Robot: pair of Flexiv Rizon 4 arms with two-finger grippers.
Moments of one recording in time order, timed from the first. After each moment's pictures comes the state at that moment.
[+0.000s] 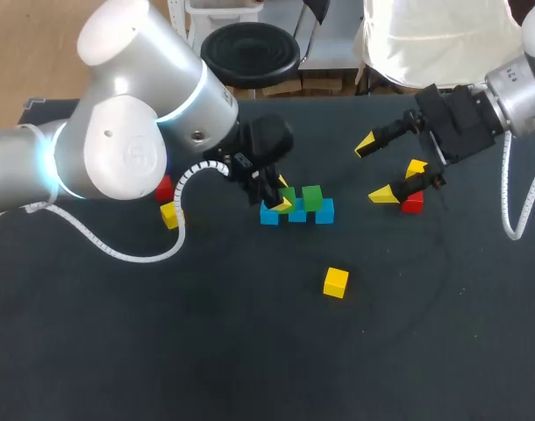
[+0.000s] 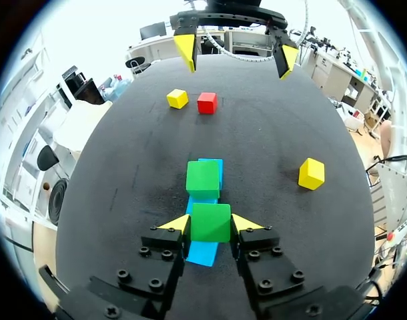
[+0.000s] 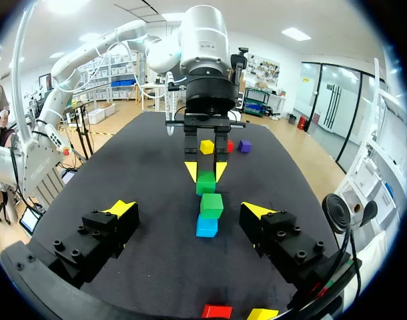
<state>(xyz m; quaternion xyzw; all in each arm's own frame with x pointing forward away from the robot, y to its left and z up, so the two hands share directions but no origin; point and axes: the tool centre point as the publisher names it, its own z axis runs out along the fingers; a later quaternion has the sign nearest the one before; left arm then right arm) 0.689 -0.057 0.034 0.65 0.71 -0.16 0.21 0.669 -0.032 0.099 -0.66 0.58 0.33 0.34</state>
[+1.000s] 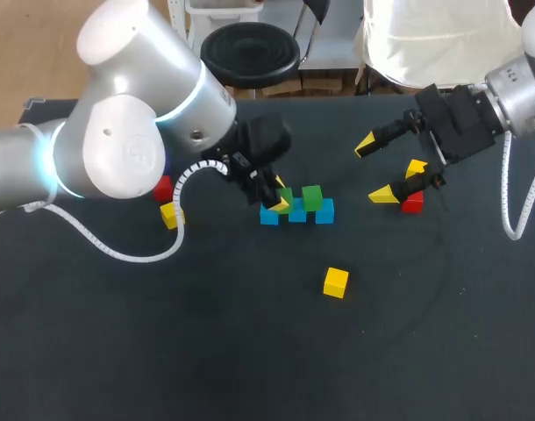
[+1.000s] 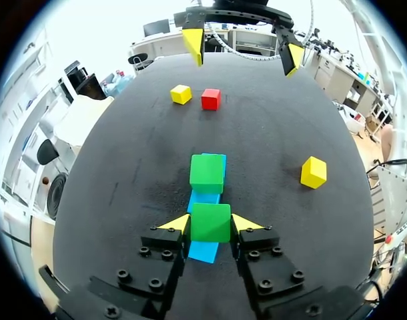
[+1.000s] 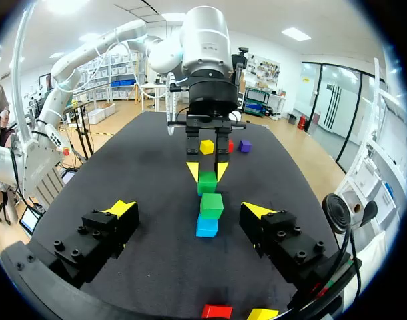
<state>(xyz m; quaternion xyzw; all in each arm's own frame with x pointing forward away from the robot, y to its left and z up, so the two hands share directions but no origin) 0.690 -0.052 0.031 0.64 0.72 -0.16 0.21 0.669 -0.032 0.099 -0.66 0.58 0.33 0.34</state>
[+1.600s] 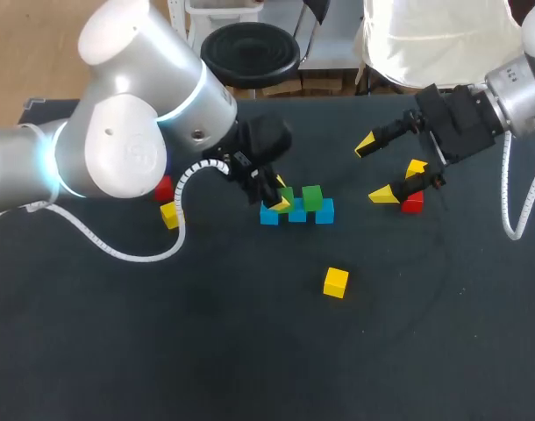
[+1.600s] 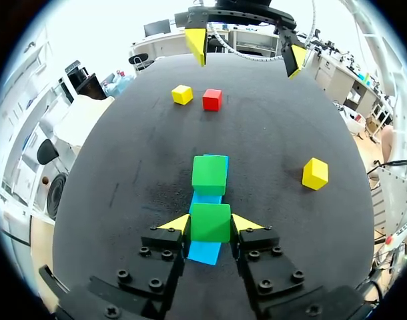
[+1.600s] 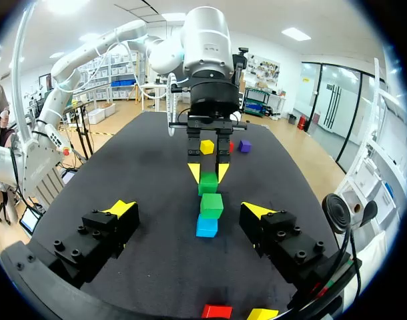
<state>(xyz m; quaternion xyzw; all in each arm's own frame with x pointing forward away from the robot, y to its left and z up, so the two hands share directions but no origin) 0.692 -0.054 0.029 0.64 0.72 -0.16 0.21 0.669 -0.032 0.099 -0.66 0.58 0.33 0.34</state>
